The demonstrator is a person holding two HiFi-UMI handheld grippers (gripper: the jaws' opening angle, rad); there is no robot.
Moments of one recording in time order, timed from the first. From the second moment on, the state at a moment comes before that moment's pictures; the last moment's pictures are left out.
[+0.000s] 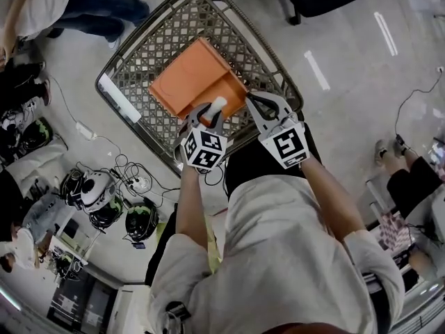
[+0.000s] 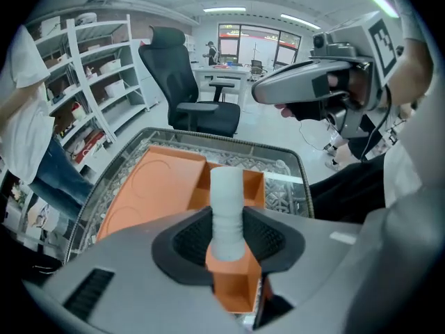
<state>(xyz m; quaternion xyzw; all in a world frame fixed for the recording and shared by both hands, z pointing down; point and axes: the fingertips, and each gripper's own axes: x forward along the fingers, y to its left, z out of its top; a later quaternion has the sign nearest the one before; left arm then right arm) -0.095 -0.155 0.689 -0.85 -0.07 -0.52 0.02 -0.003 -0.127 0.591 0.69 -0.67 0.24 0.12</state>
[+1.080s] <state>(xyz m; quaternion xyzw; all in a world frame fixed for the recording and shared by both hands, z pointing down) -0.098 -0.148 0.779 -0.79 -0.12 -0.60 0.02 0.007 -0.111 0.630 0.70 -0.64 0.29 0.12</state>
